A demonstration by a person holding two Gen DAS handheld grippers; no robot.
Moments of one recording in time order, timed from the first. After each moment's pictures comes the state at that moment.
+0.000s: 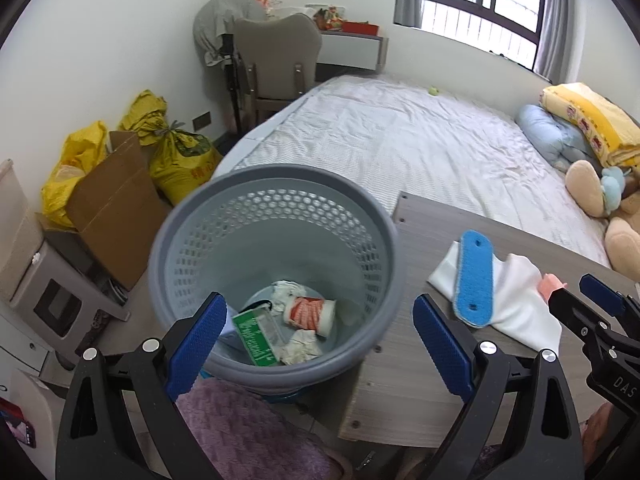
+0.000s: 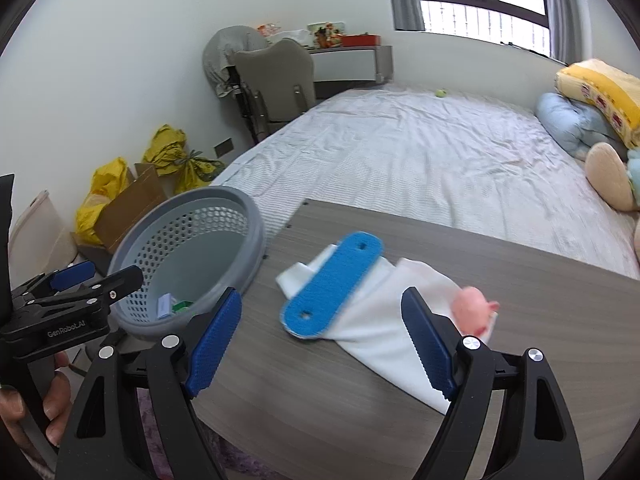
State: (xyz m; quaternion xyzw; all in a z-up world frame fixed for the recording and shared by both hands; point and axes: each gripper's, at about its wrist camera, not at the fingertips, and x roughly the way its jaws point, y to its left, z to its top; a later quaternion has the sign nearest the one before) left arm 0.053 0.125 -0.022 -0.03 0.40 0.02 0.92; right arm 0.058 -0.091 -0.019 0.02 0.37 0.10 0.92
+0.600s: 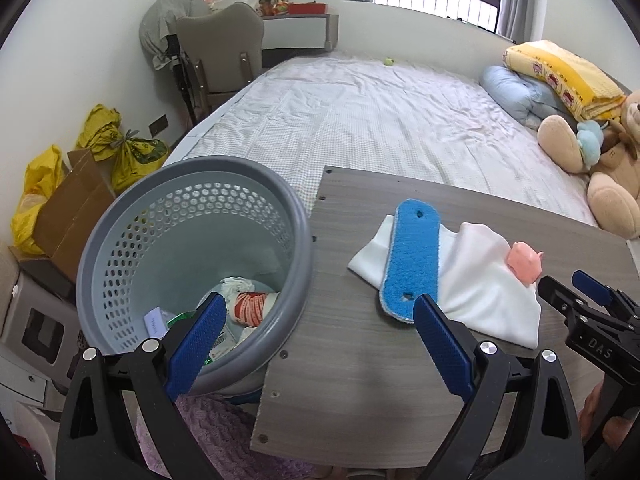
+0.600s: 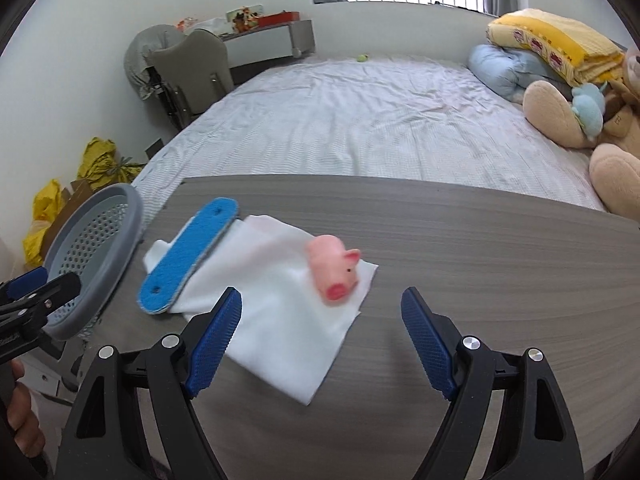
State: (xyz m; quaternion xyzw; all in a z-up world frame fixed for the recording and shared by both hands) left arm 0.076 0.050 -0.044 0.01 0.42 -0.03 0.91; right arm 0.067 -0.193 -0.068 0.06 0.41 0.00 0.91
